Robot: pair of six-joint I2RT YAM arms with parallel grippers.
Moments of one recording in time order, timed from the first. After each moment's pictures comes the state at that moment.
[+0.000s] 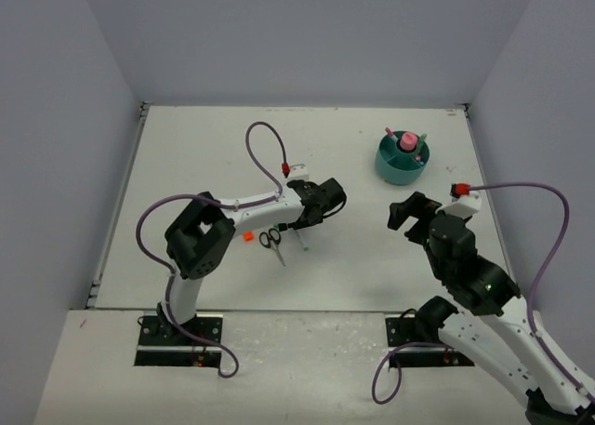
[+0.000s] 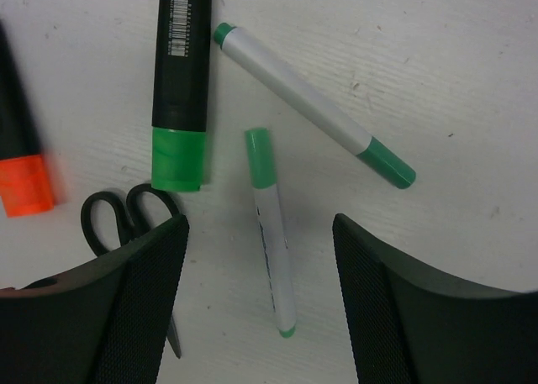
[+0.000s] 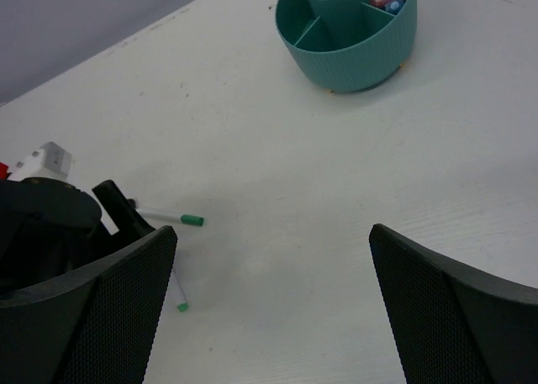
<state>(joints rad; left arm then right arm) -0.94 1.99 1.47 -0.86 -0.64 -1.15 0.64 0.55 0.74 -0.64 0.59 0.70</state>
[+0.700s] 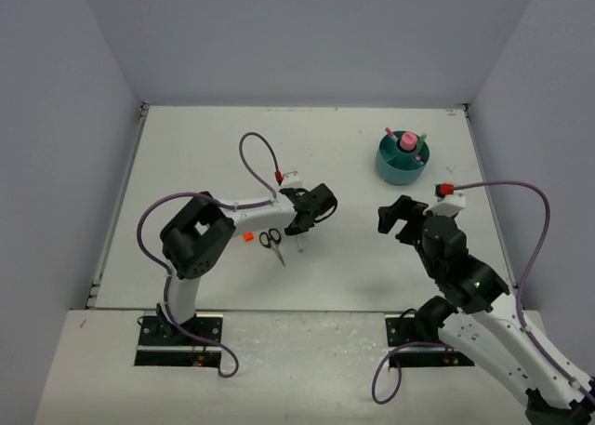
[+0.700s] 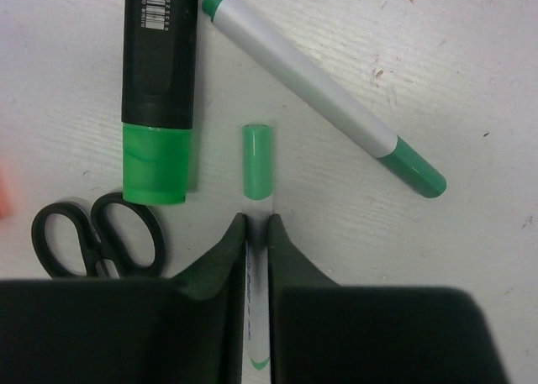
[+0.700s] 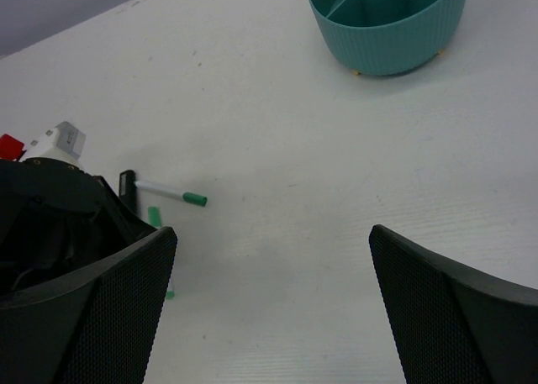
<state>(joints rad) -0.90 1.99 1.33 -0.68 -0.54 -1.15 0.64 0.54 0.65 -0.52 0.51 0.64</state>
